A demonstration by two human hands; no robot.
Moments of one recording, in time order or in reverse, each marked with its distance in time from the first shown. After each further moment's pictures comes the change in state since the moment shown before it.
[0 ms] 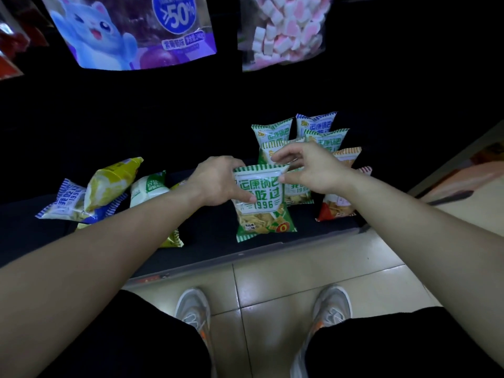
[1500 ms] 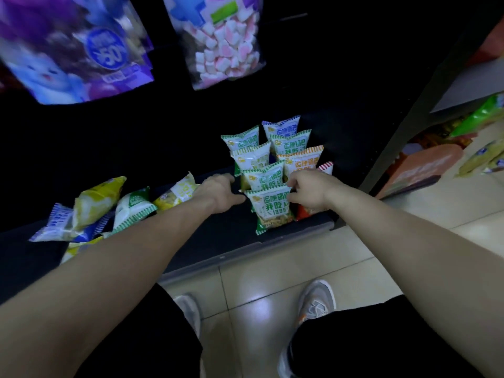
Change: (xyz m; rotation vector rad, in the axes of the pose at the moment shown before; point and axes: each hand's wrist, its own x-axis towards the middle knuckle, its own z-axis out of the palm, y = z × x) left_hand 0.024 0.064 0.055 0.170 -0.093 -0.123; right_hand -0.061 0.065 -0.040 -0.547 -0.095 0.291
